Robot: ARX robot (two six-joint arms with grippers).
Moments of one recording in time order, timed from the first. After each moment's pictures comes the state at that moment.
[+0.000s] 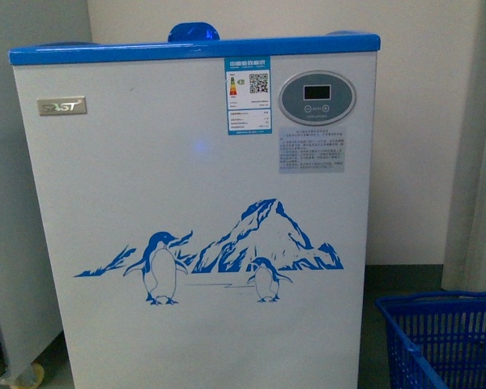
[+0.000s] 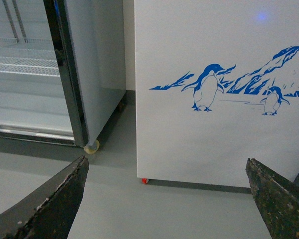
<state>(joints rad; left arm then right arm) 0.00 0.00 0.02 -0.01 0.00 0.00 0.00 0.00 0.02 0.00 0.00 0.00</state>
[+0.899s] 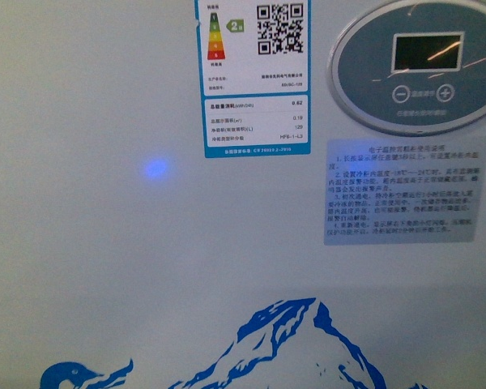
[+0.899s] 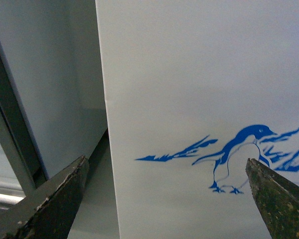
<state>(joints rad) 0.00 0.00 0.02 -0.01 0.00 0.00 0.00 0.00 0.02 0.00 0.00 0.00</state>
